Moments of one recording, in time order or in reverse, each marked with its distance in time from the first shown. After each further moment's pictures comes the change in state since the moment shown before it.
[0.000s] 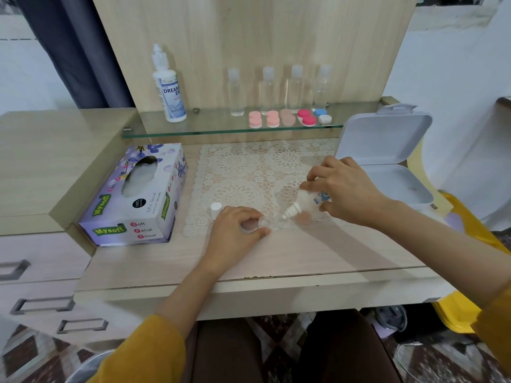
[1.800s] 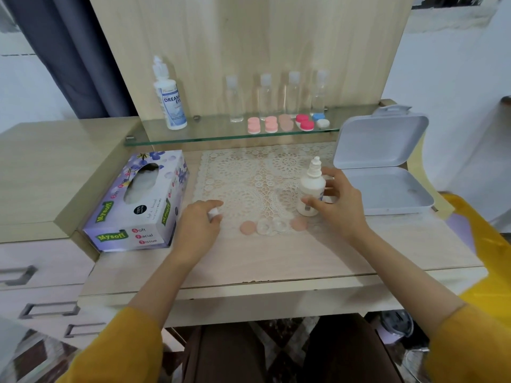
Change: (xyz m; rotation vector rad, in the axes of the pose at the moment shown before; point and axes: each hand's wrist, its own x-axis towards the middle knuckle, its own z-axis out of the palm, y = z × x) left_hand 0.018 -0.031 -0.036 0.193 0.084 -0.168; right_hand -0.002 -0.012 0.057 1.077 0.501 0.564
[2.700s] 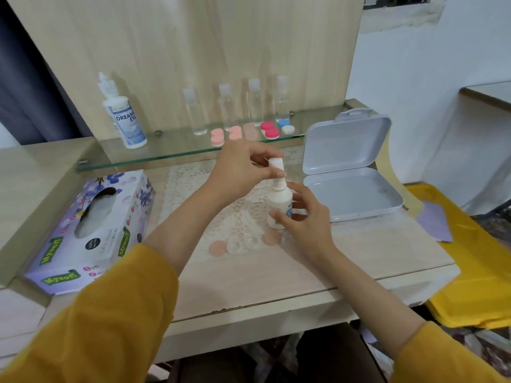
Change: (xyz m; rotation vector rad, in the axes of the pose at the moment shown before) left_hand 0.058 0.160 -0.001 -0.345 -0.259 0.338; right_hand -0.011 0.008 0.010 0.226 0.076 0.038
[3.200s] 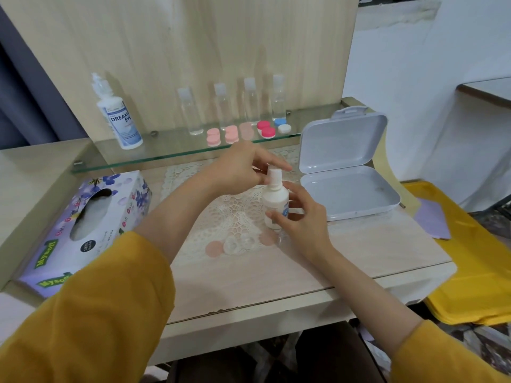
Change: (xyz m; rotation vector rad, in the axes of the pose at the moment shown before) left_hand 0.009 0.006 -0.008 0.174 -0.362 0.009; right_hand 0.000 0.002 0.001 0.026 -0.006 0.020
